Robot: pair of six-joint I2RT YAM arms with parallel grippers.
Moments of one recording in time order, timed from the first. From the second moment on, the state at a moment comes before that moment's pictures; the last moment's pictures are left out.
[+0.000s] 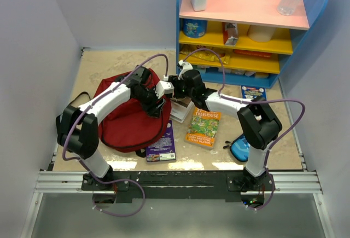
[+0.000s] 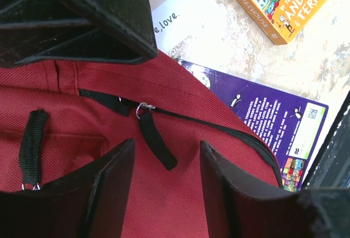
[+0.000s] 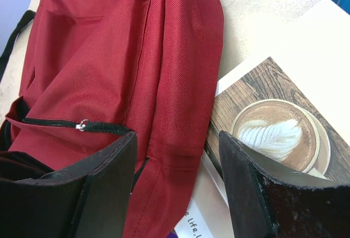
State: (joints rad) left arm -0.43 1.66 1.26 -0.77 0.52 0.56; right arm 0.65 1.86 1.19 0.22 -0.09 0.49
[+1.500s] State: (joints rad) left arm -0.43 1.54 1.23 -0.80 0.55 0.70; right arm 0.65 2.03 1.31 0.22 -0.24 0.56
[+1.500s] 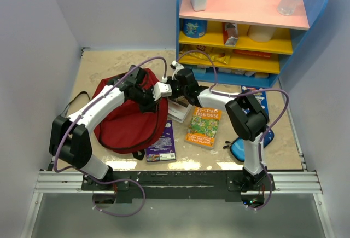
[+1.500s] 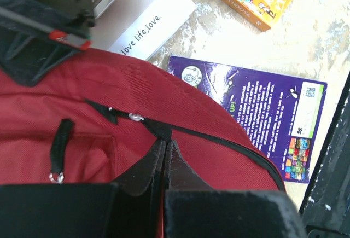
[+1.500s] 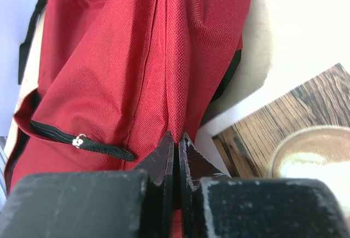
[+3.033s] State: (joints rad) left arm -0.43 1.44 1.20 -1.01 0.53 0.90; right arm 0.70 1.90 1.43 -0.02 0.00 0.50
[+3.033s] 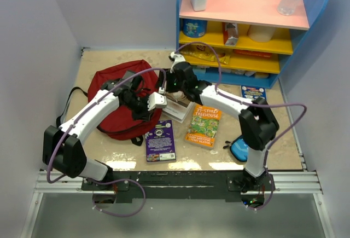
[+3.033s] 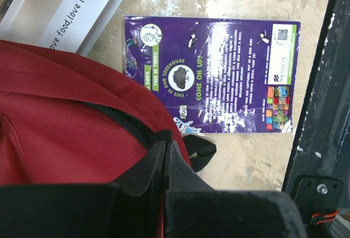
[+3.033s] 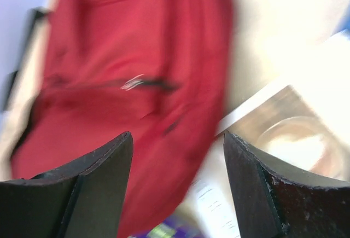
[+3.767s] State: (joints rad) left arm -0.43 1.43 1.18 -0.98 0.52 0.89; right arm 0.85 1.87 1.21 0.03 0.02 0.76
